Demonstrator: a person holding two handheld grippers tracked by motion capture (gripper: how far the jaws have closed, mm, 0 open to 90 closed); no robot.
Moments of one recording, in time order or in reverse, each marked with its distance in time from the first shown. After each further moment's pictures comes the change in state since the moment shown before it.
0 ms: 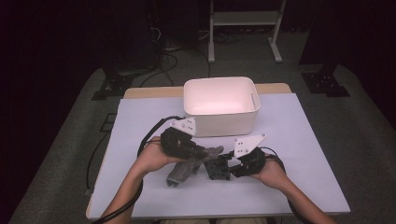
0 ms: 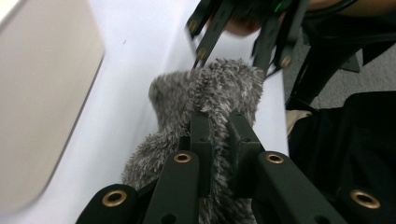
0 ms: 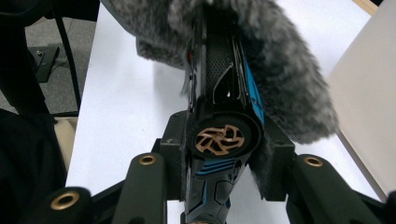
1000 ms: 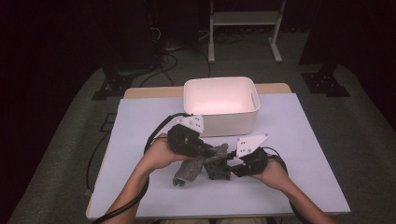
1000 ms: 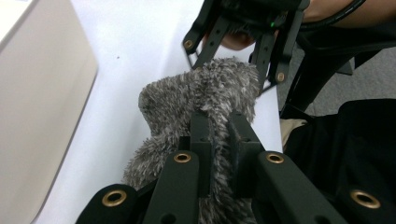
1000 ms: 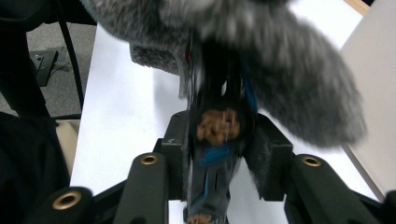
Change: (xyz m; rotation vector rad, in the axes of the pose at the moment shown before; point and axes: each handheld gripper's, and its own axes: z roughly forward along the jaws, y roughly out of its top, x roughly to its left) left arm 0.001 0.013 0.010 -0.019 -0.028 0.013; right arm 0.001 0.000 -0.006 -0.012 -0.006 0.016
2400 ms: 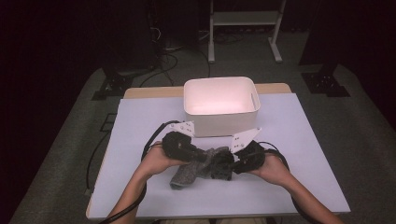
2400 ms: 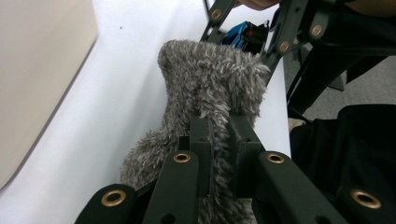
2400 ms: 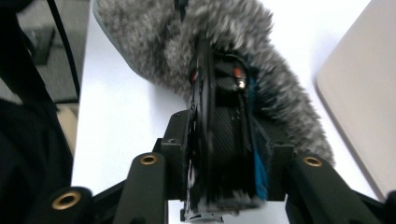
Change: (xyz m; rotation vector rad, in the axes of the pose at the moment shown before) left arm 0.014 -0.045 0.012 -0.030 -0.006 -0.115; right arm -0.006 0.017 0.002 0.127 0.005 0.006
